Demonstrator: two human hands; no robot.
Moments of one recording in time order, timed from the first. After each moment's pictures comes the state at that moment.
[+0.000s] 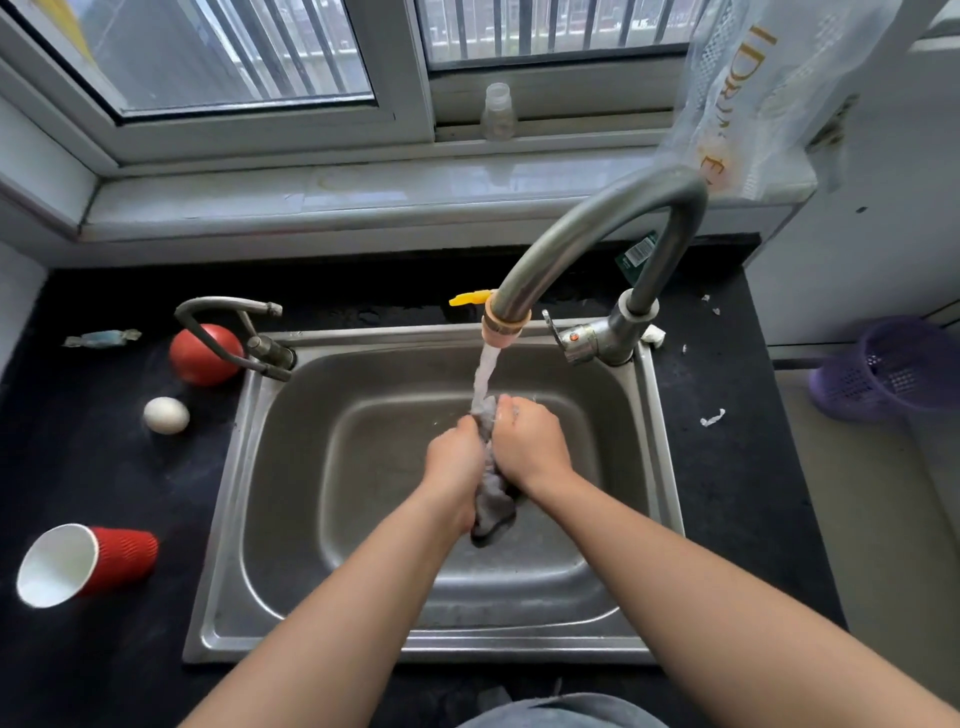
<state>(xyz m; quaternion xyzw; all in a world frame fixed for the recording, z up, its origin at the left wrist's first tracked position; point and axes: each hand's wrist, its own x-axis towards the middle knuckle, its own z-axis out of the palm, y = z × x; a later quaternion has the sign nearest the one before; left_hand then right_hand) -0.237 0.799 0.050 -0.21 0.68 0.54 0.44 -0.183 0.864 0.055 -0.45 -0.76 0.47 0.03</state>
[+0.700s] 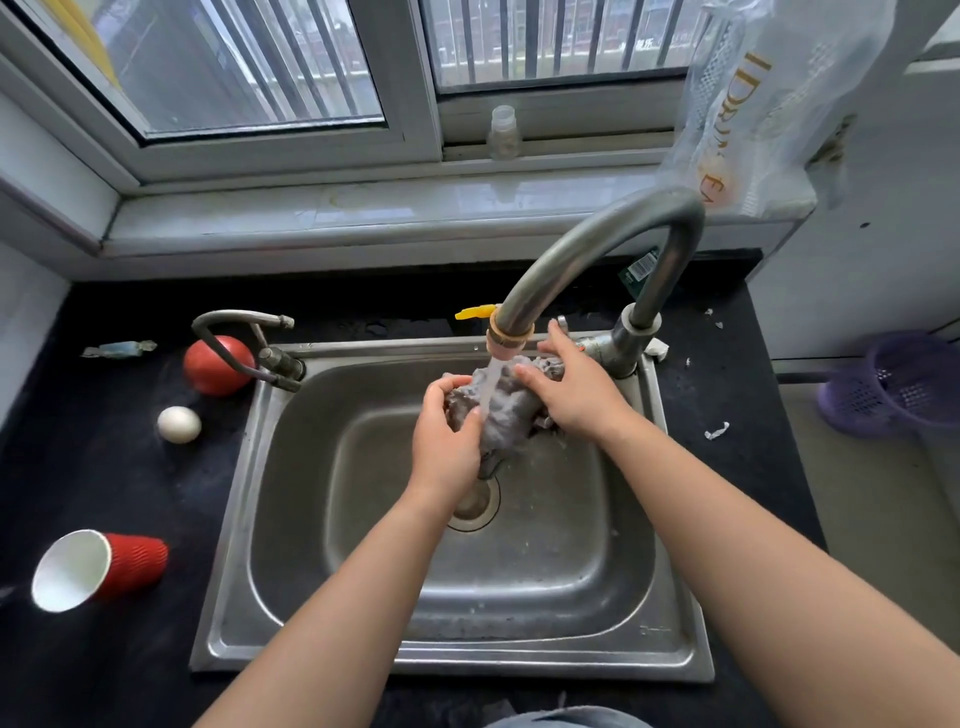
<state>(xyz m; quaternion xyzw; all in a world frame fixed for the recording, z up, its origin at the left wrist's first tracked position) -0.249 0.793 0.080 0.14 0.79 0.52 0.28 -0.179 0.936 0.075 -0.38 -0.76 0.53 0.02</state>
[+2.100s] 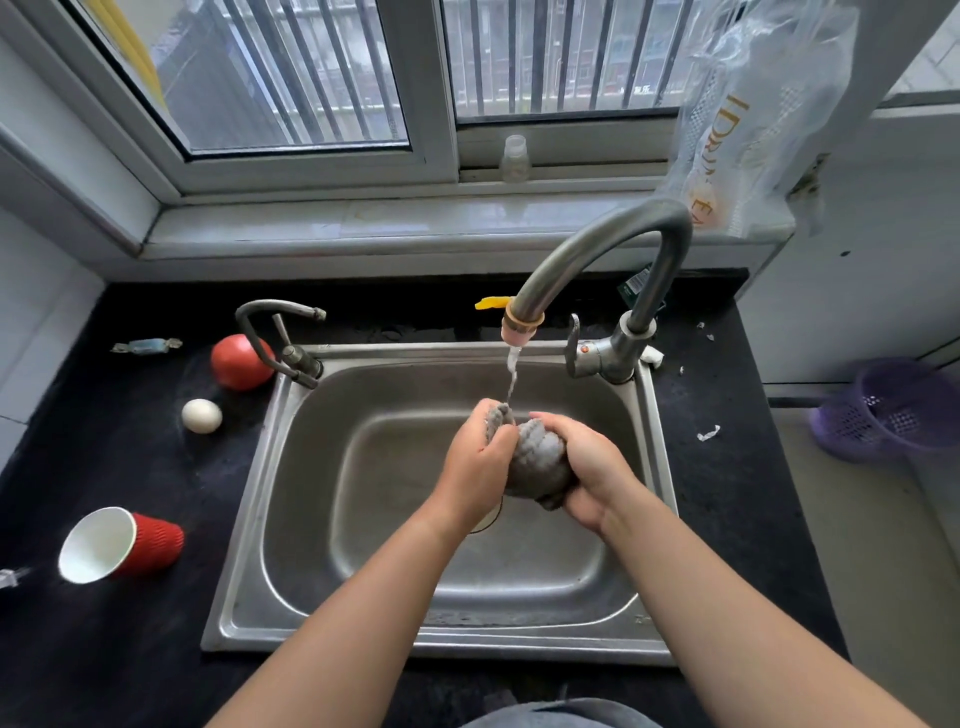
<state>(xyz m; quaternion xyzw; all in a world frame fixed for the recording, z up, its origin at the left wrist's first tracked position) -0.217 0.778 0.104 0.21 0.74 0.54 0.35 -0.142 0.862 0.108 -0.50 -0.35 0.79 0.04</state>
